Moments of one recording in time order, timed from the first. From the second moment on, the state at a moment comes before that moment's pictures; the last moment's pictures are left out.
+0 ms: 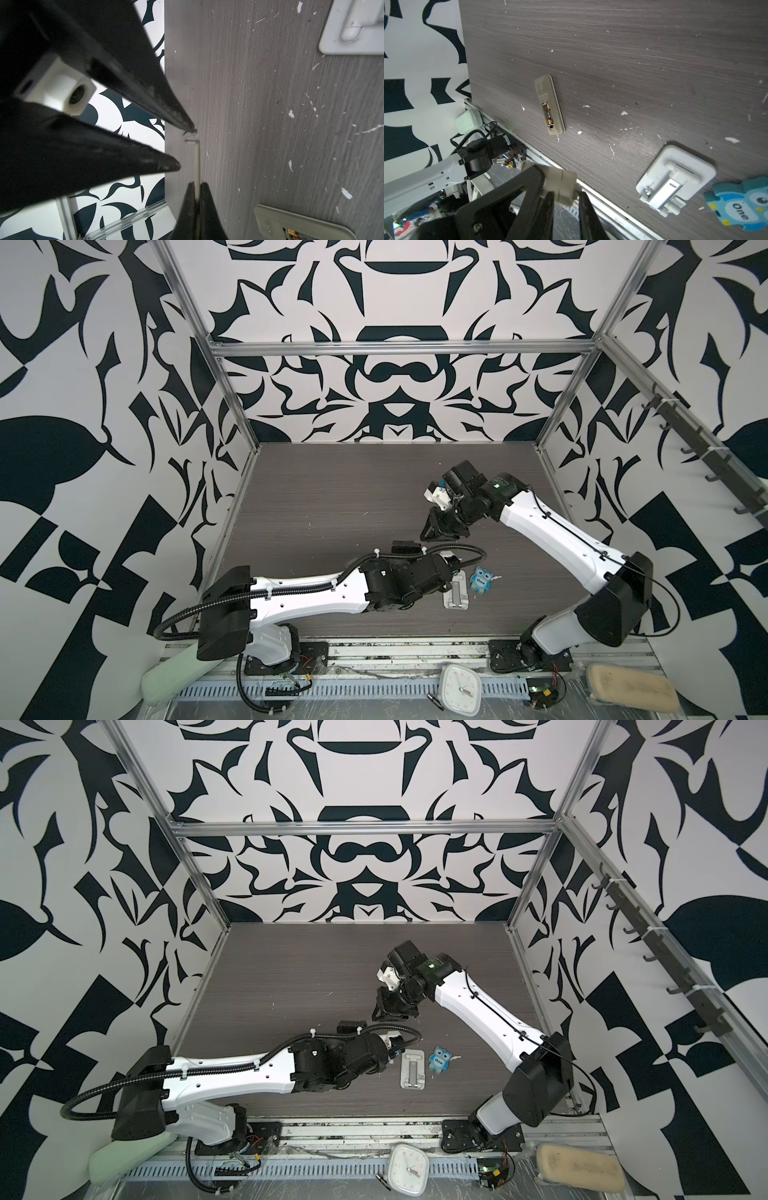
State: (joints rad) left arm -1.35 1.47 1.09 -0.52 -0.83 0.61; right arm 0.62 1.51 1.43 -1.09 -0.51 0.54
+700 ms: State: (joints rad) left arm -1.25 1.37 1.21 -0.79 -0.45 0.01; right arm 0.47 1.51 1.71 -1.17 -0.32 0.50
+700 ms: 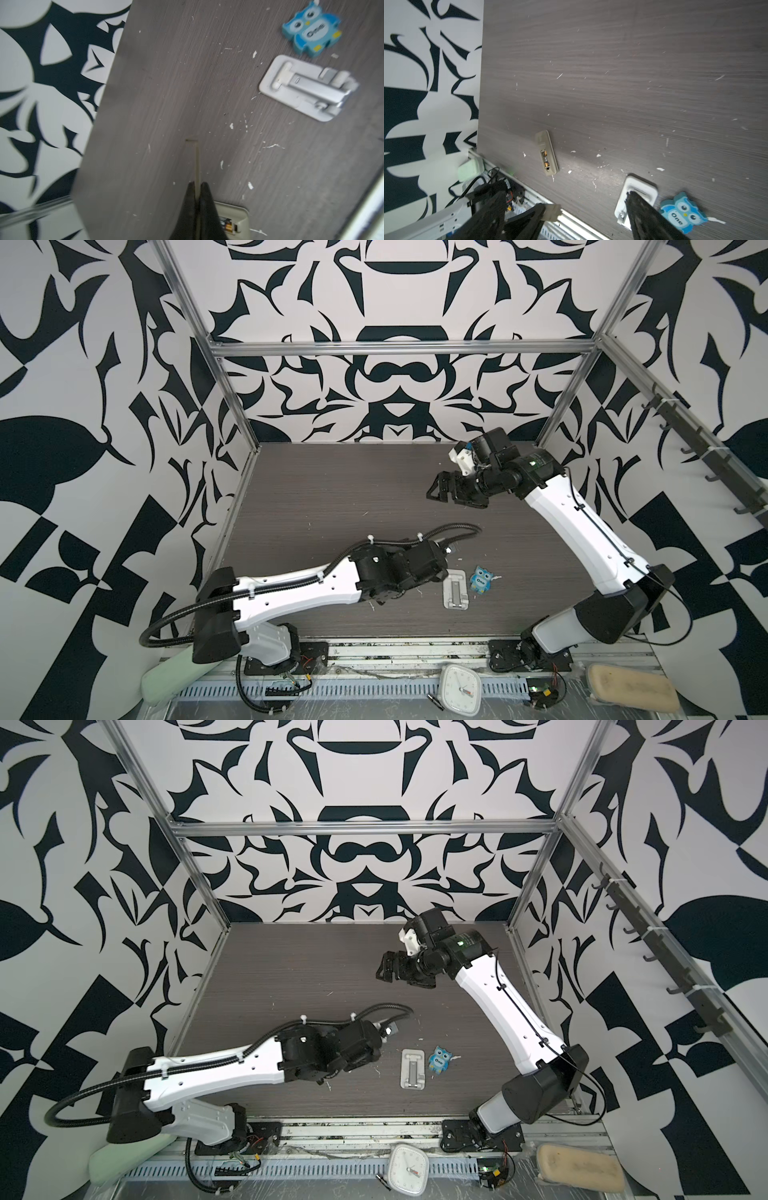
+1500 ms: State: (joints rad) left arm -0.96 0.77 0.86 -0.48 -0.18 -0.74; right arm 0.80 1.56 1.66 -0.96 -0.30 0.70
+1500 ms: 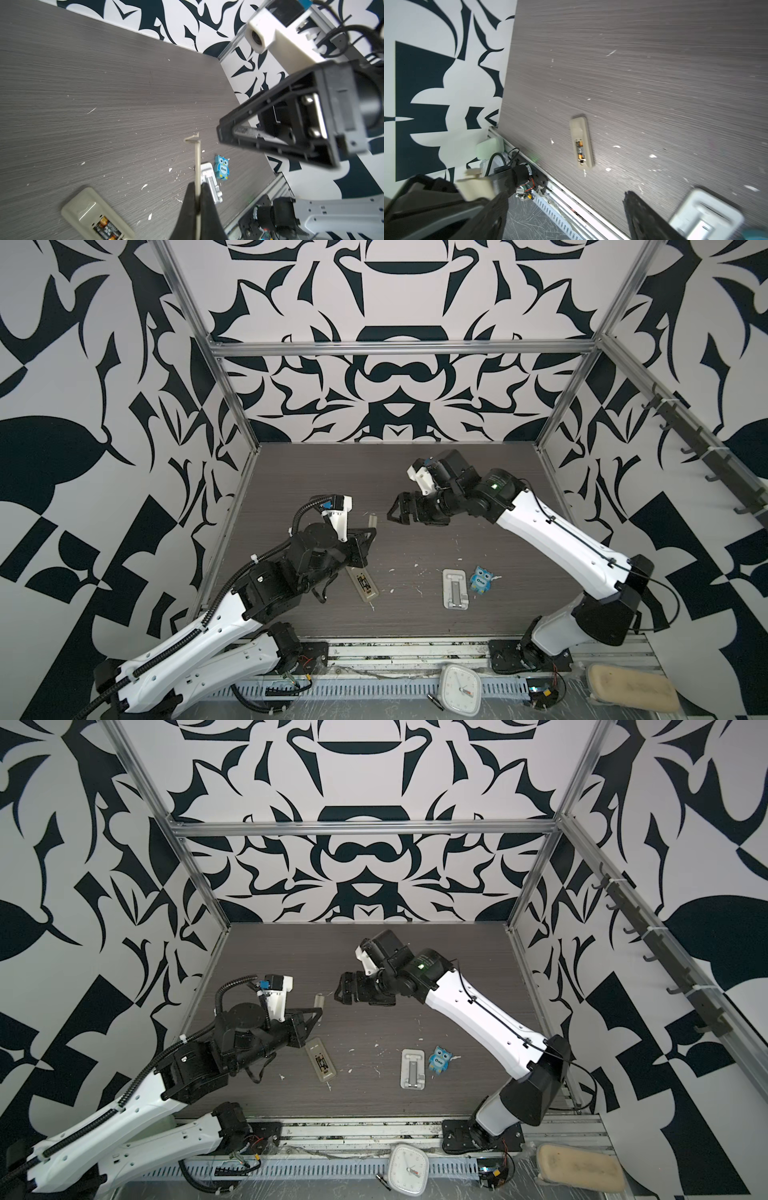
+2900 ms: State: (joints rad) left arm -0.95 0.63 0.73 -0.47 -0.23 -0.78; right arm 0.99 1.81 1.90 -0.92 -0.21 0.75
